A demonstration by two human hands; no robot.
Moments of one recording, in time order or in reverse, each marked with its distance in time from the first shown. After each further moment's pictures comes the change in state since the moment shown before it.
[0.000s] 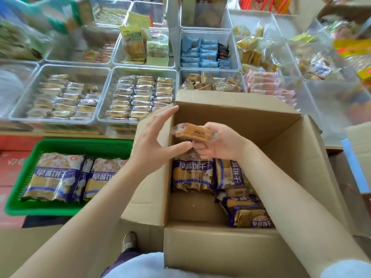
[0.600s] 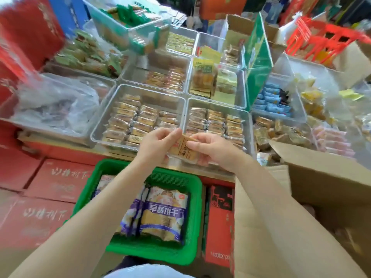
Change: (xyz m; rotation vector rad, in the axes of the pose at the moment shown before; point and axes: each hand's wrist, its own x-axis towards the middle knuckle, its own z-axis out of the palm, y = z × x) left_hand 0.066 -0.162 -0.257 -0.322 0.087 -0.446; right_hand 0.274 -0.083 0.182 -0.696 0.414 -0.001
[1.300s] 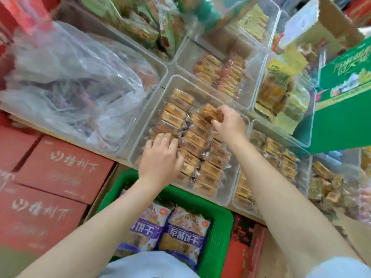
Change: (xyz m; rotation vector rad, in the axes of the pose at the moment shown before) left_hand 0.162 -0.157 -0.136 0.948 0.118 0.095; right_hand 0.343 -0.041 0.045 -0.922 0.417 0.133
